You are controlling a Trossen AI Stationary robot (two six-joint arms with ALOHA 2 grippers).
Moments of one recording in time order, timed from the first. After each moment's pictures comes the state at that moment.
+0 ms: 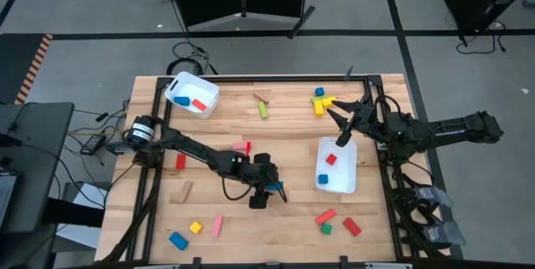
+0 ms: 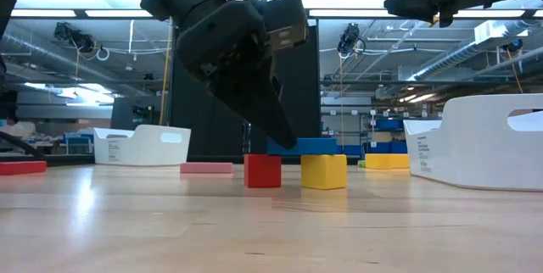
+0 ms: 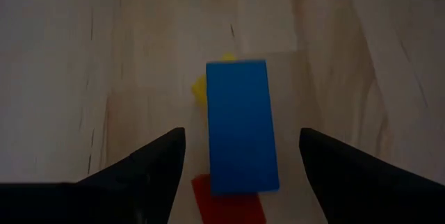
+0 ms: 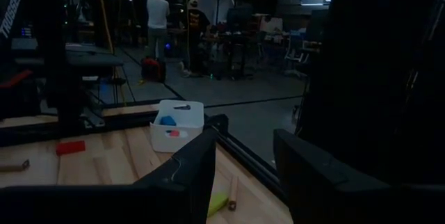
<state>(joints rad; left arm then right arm) -0.24 1.91 1.18 -0.17 -0.07 -0.14 0.05 0.60 0.38 0.28 0.61 -0.11</state>
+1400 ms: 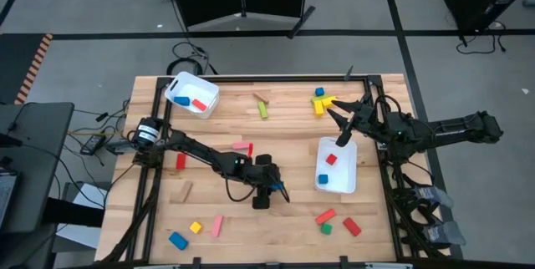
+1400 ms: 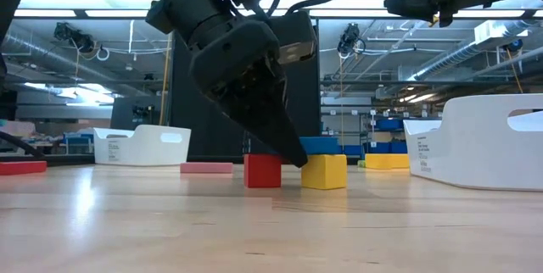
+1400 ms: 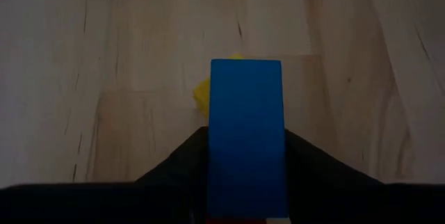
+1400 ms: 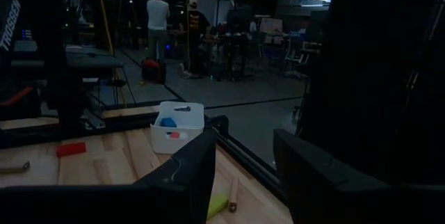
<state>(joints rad) -0.24 1.95 1.19 -0.12 -0.08 -0.17 0.05 0.60 0.38 0.28 0.61 -0.11</state>
